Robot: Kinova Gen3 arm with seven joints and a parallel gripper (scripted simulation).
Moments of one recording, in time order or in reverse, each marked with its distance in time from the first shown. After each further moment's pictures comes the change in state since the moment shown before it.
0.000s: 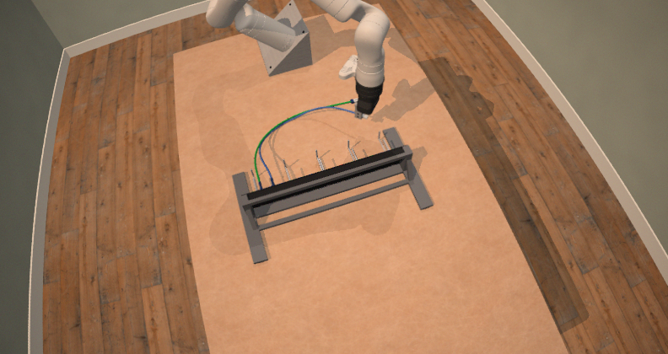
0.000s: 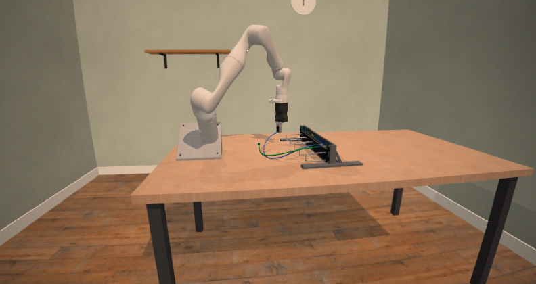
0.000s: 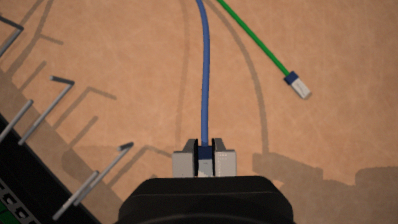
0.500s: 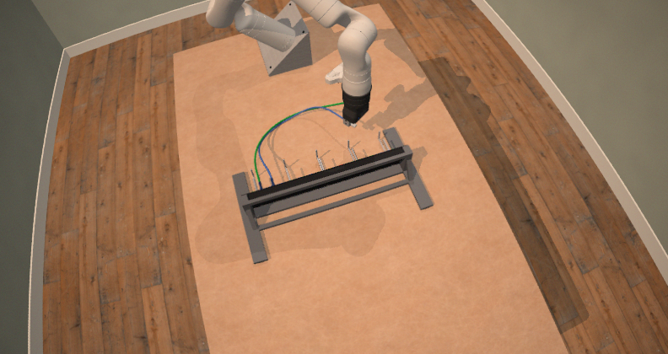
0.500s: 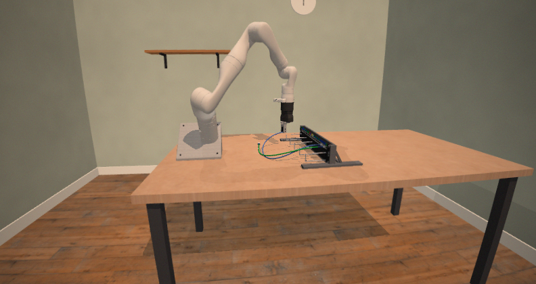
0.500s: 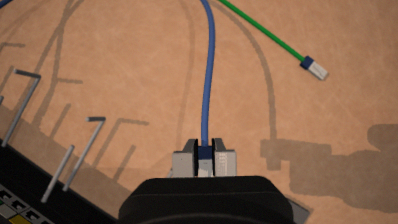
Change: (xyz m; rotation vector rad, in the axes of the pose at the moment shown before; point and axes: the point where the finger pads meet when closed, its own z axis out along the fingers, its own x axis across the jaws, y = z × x) arm -0.044 -0.017 -0.007 0.001 0.002 0.230
